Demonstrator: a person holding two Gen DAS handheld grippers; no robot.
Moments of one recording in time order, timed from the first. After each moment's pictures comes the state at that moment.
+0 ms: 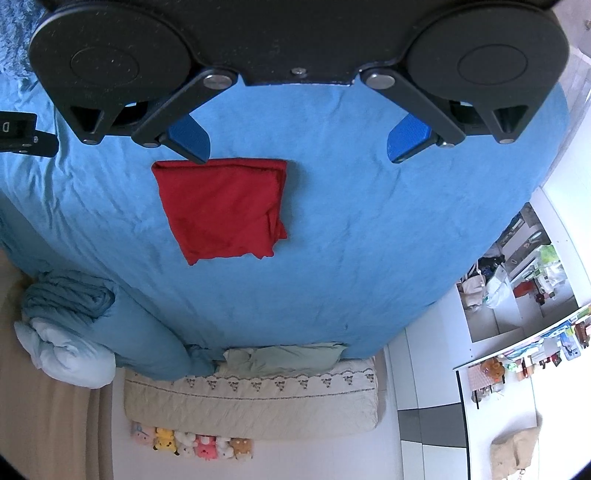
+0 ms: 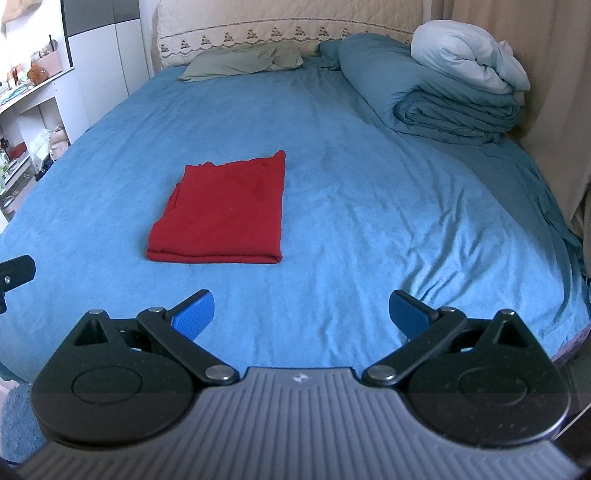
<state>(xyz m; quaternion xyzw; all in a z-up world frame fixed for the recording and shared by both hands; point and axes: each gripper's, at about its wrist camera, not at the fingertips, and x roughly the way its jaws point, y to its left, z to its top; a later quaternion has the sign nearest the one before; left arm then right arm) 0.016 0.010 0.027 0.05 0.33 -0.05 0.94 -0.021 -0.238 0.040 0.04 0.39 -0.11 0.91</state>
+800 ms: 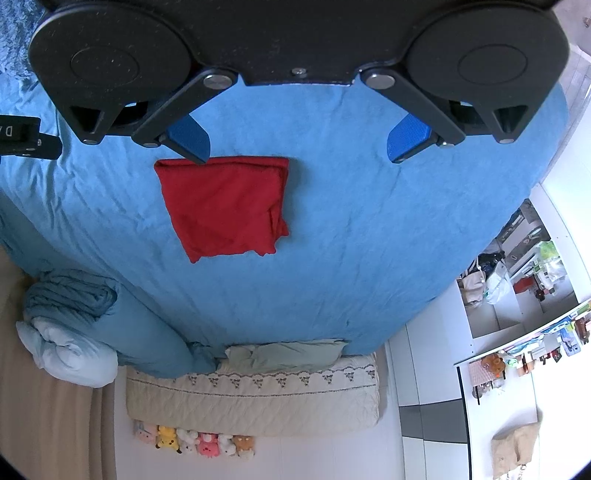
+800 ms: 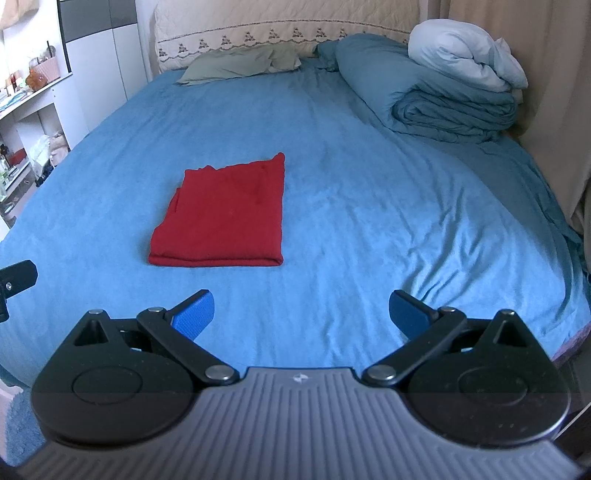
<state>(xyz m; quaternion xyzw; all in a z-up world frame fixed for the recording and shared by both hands) 0.012 0.012 0.030 0.05 0.32 -0.06 0.94 -0.023 -0.234 0.041 0.04 0.38 -0.12 0.91</state>
